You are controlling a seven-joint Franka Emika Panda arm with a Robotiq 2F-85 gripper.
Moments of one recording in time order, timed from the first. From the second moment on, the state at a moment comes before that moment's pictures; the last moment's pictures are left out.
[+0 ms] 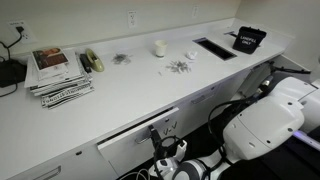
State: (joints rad) arm 1.34 1.48 0.05 -1.06 -1.59 1.66 0.89
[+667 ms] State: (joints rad) arm 1.34 1.49 0.06 -1.06 -1.59 1.71 0.91
